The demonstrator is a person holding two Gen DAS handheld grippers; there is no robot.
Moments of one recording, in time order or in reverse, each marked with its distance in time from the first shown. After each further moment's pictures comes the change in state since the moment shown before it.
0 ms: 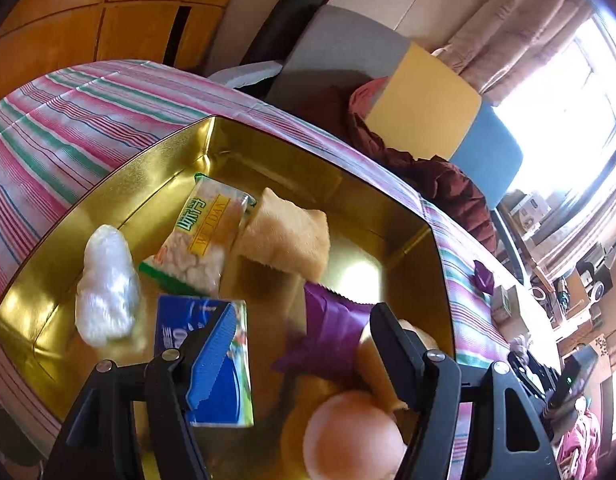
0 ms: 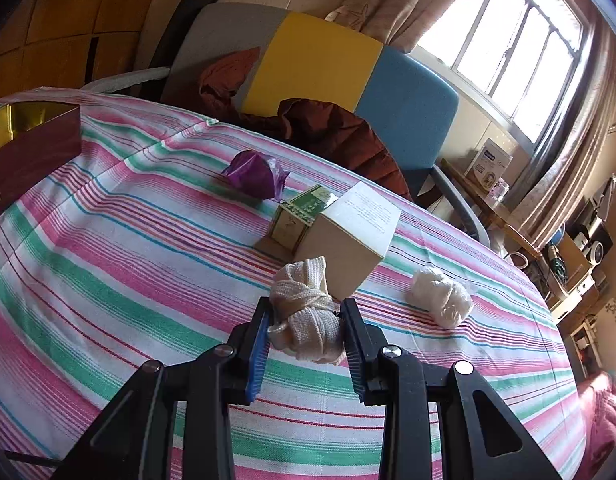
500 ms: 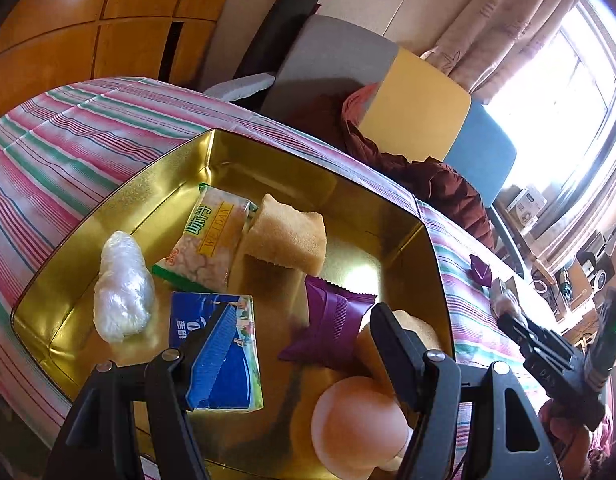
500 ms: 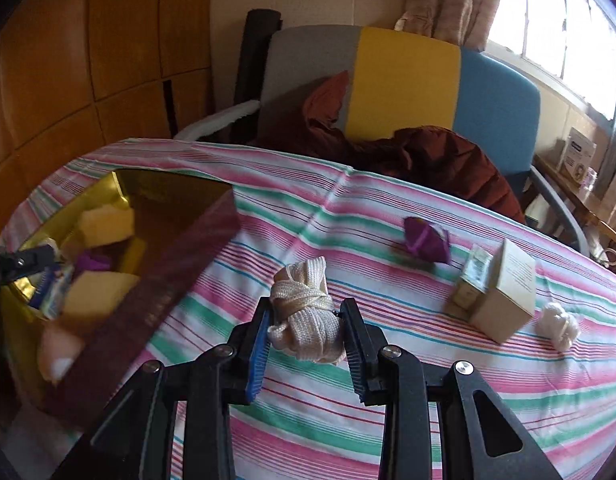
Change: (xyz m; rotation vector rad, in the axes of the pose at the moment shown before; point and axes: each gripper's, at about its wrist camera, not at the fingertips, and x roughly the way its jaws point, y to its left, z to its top) left arm -0.015 -0.002 -0.007 0.040 -0.034 0.013; right arm -0.056 0.080 0.071 0.095 -0.045 0.414
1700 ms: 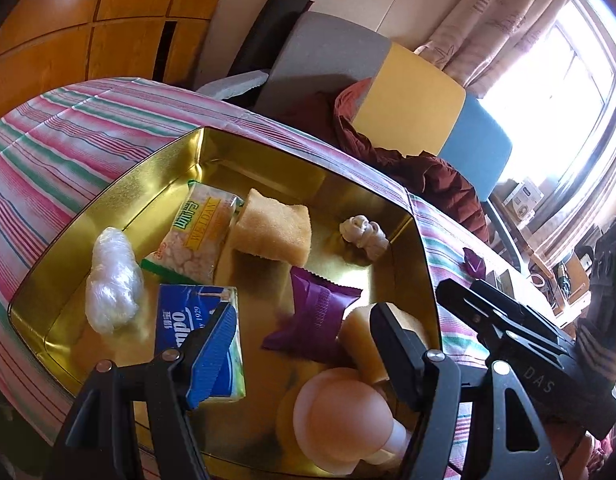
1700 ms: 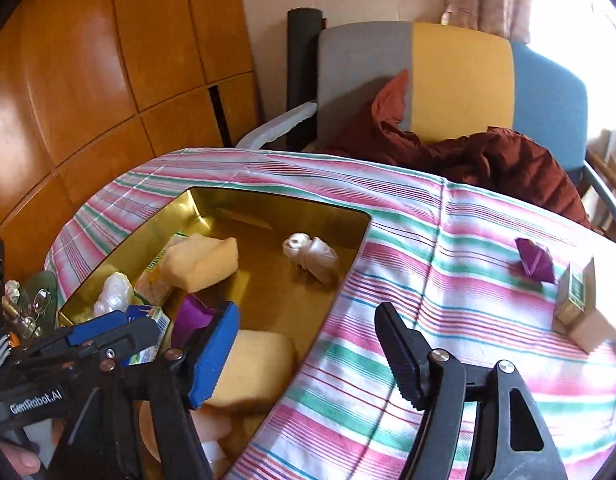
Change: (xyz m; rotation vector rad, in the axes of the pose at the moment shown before) left arm -0.003 -0.014 -0.004 0.018 0.009 -0.006; right arm 0.016 0.075 0.029 0.057 0.010 0.163
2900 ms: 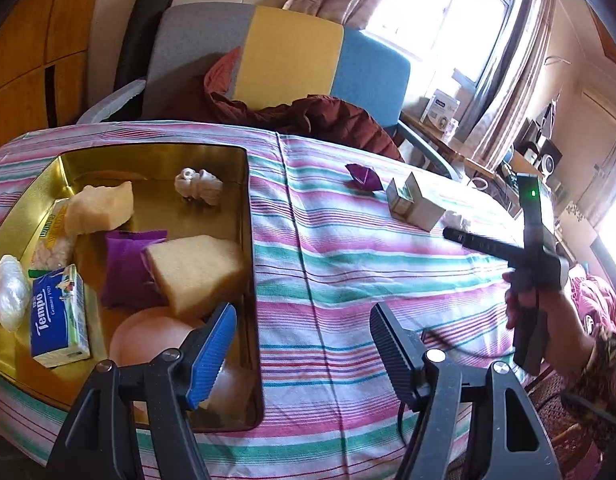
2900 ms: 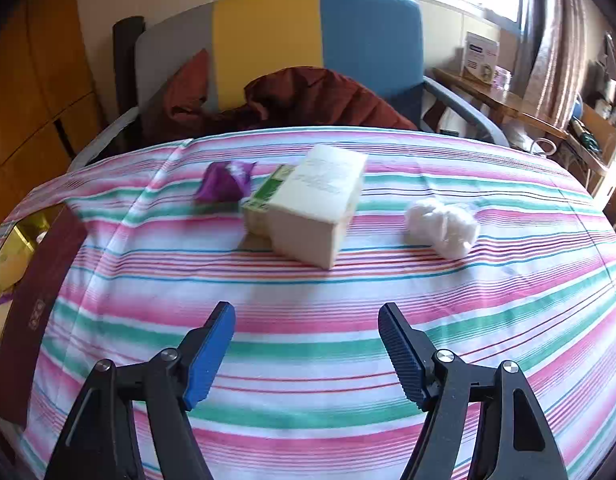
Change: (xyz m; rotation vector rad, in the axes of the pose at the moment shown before) left arm -0.008 -0.121 -0.056 0.348 0.103 -0.176; right arm -0.067 -0.244 -0.067 0.294 0.076 -0.407
